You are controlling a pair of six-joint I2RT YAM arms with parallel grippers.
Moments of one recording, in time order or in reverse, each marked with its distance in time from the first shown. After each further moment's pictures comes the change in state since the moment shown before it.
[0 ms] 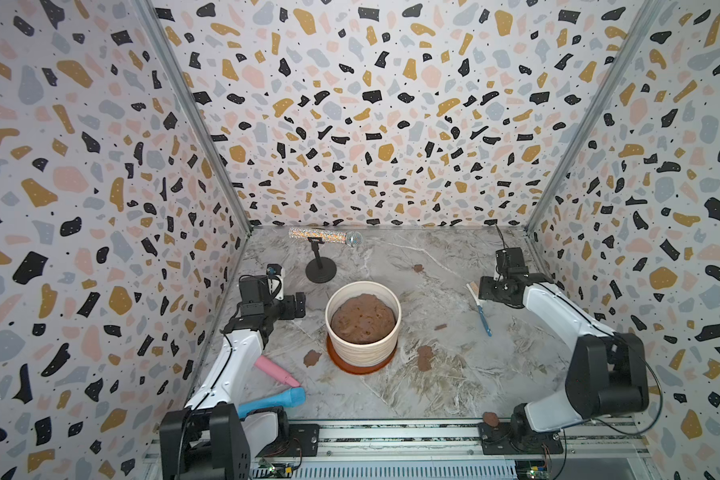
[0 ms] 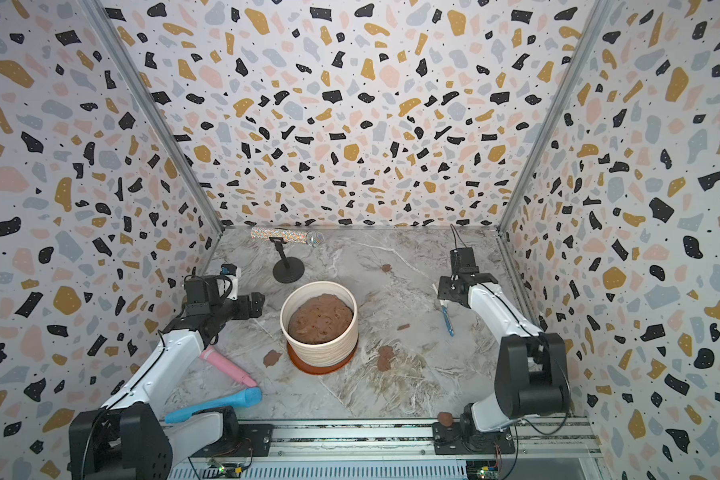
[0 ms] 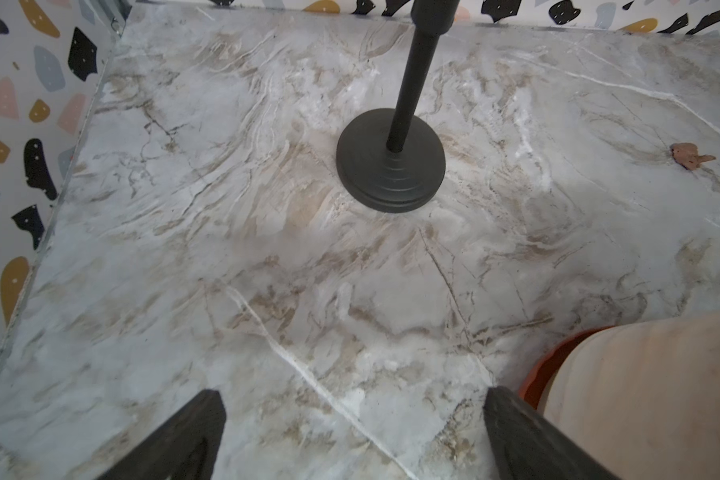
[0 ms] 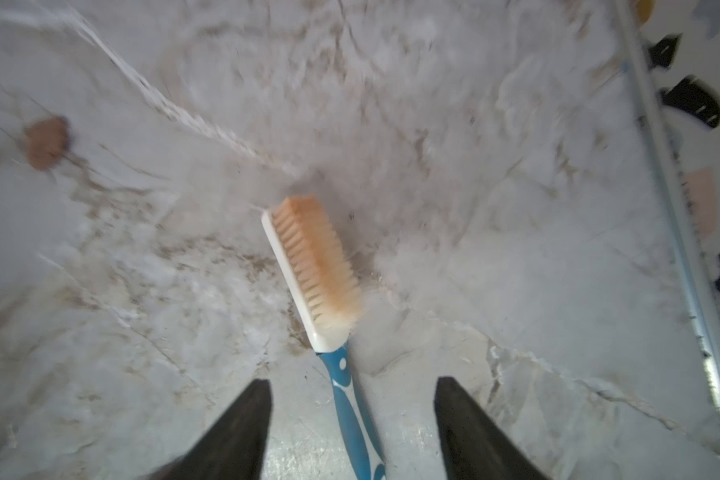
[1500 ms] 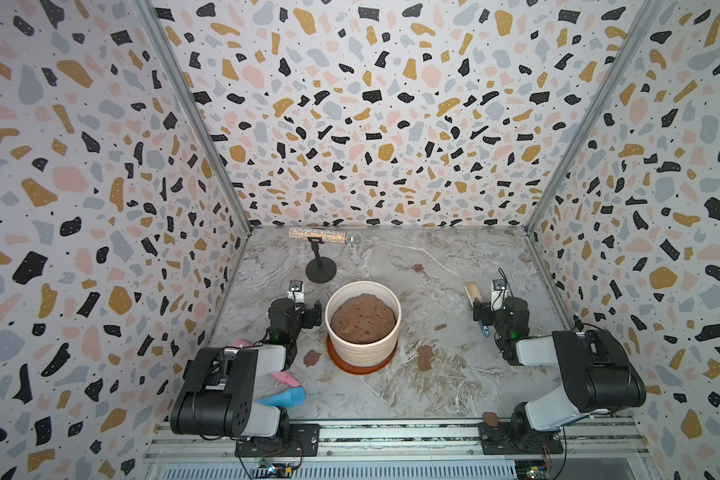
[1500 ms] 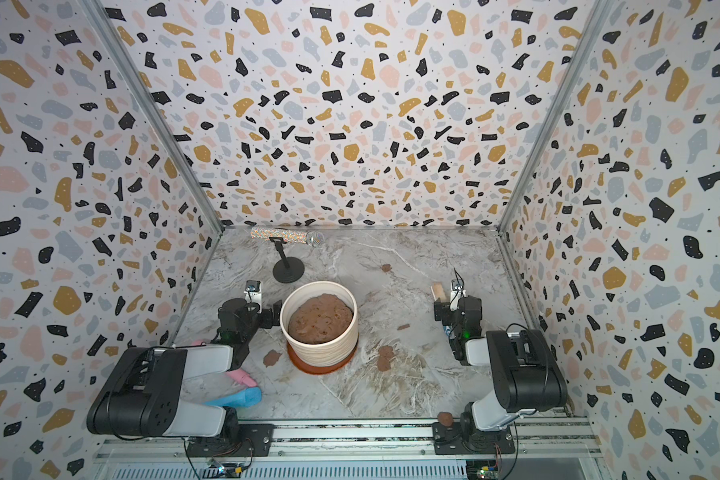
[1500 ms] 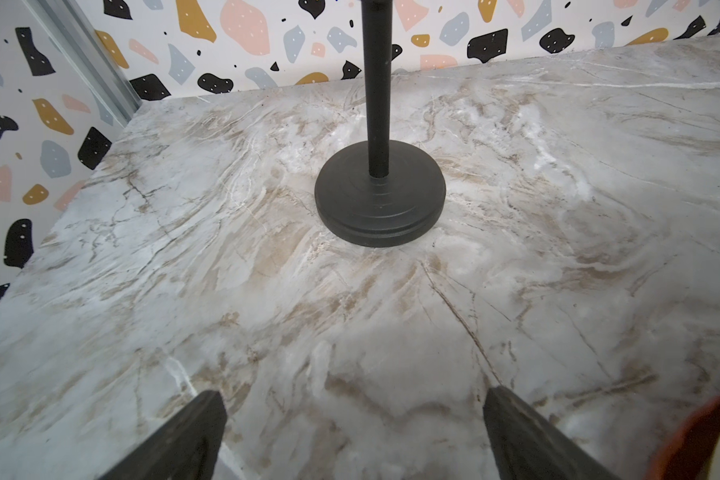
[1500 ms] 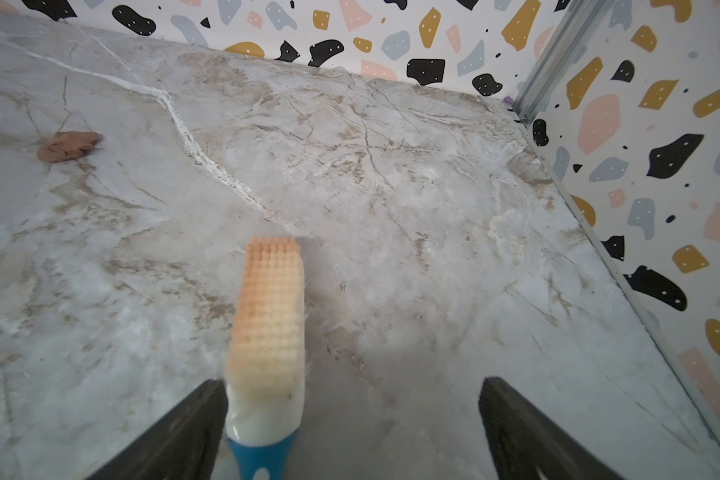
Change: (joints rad) left arm -0.168 0.278 -0.343 0.871 -0.222 0.013; right arm -0.049 0.100 -0.712 1.318 -0.033 -0.335
